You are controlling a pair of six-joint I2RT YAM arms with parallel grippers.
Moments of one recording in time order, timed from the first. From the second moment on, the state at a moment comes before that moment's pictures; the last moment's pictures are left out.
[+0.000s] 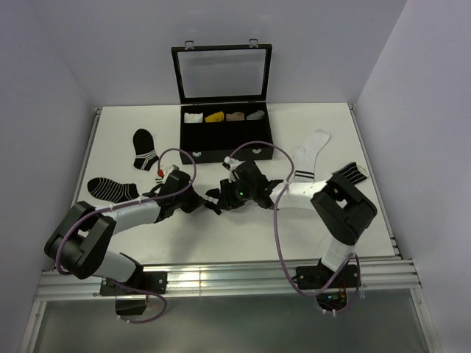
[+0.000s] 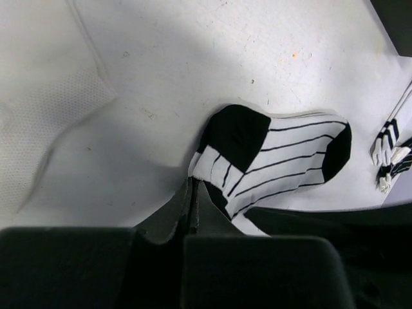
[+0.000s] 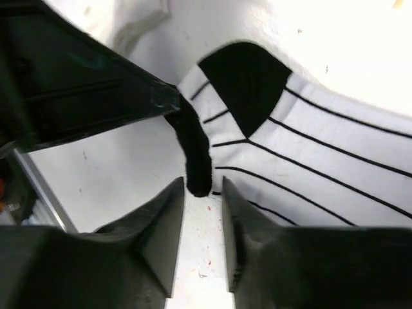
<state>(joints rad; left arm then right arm) -0.57 1.44 0.57 0.05 -0.02 -1.17 0.75 1.74 0.84 0.18 -0.36 0.45</state>
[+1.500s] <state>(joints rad) -0.57 1.45 0.63 -0.07 0.00 -1.17 1.07 1.82 0.87 0.27 0.30 0.16</state>
